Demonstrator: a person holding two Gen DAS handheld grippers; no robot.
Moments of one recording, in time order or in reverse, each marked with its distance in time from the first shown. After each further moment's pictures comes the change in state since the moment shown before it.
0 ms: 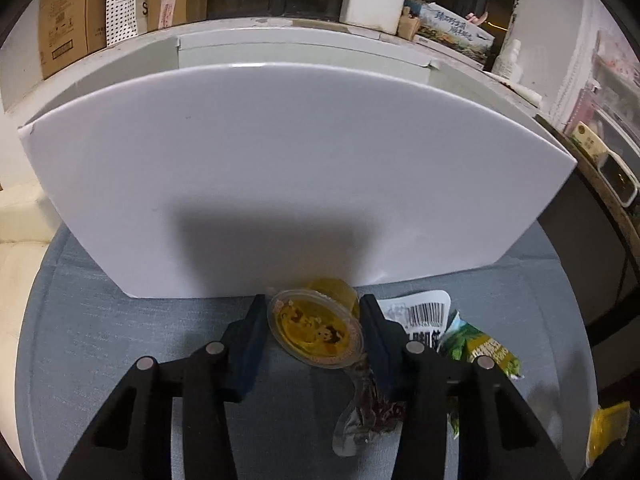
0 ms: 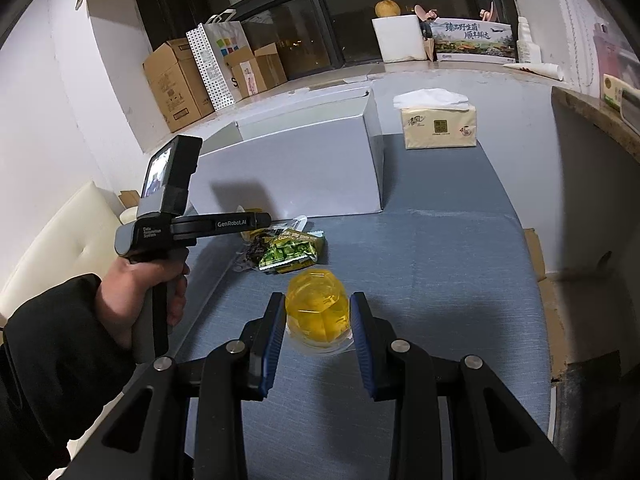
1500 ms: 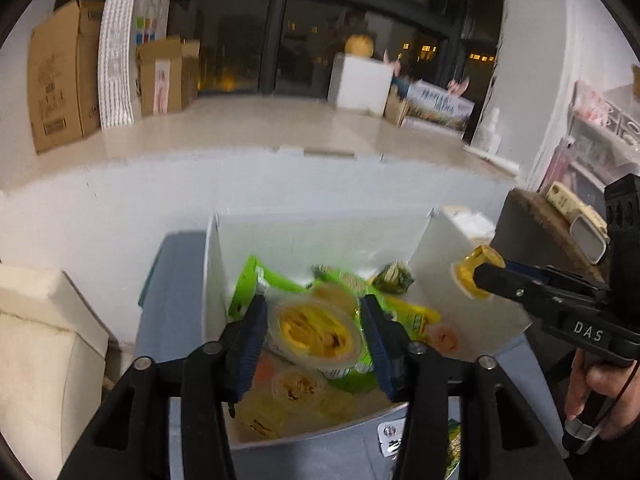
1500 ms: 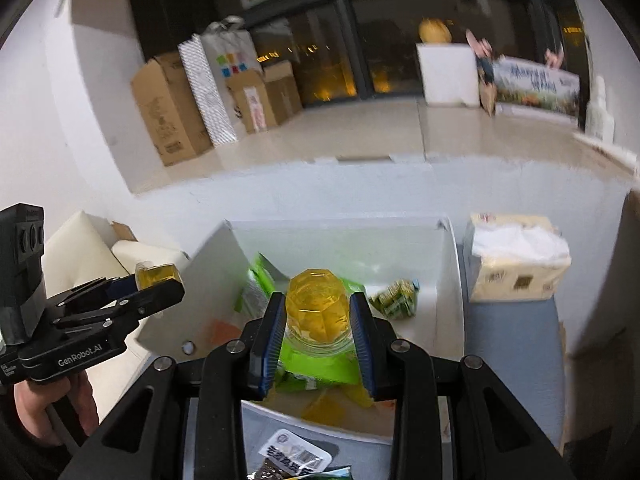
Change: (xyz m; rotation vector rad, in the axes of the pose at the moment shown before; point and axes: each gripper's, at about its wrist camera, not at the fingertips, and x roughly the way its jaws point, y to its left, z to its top) left arm -0.071 0.054 0.127 0.064 -0.154 -0.067; right arm 0.134 0.023 0.211 -0.032 0.001 -0.005
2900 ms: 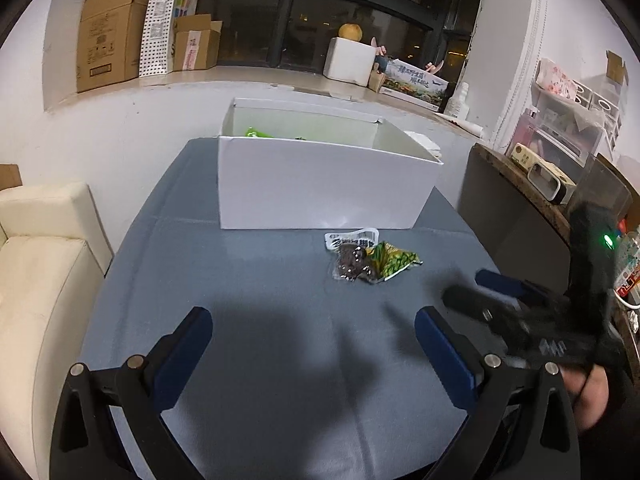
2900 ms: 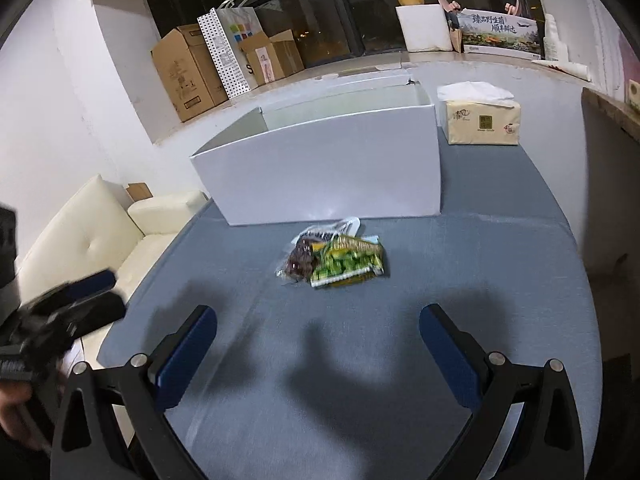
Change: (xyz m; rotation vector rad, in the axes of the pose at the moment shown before) left arm -0.138 -0.044 -0.202 -0.063 0.004 -0.016; right arm -0.085 0.024 -0.189 0.031 0.040 0.034
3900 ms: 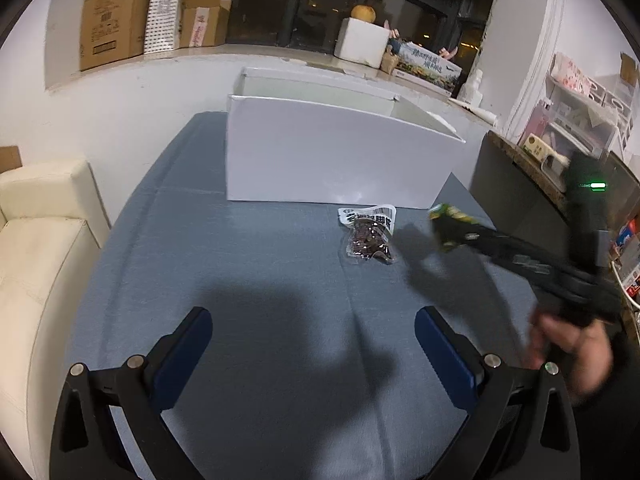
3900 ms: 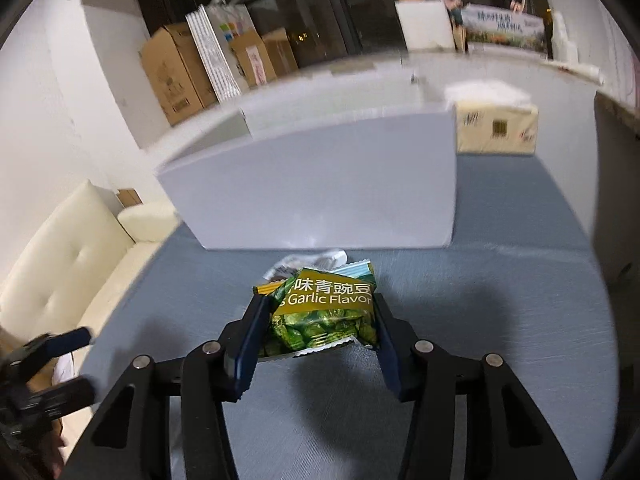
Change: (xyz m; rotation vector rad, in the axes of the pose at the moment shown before) left arm 0.035 0.006 -0.006 -0.017 0.065 0.017; right arm 0.022 -0.012 0.019 0.003 -0.044 0.005
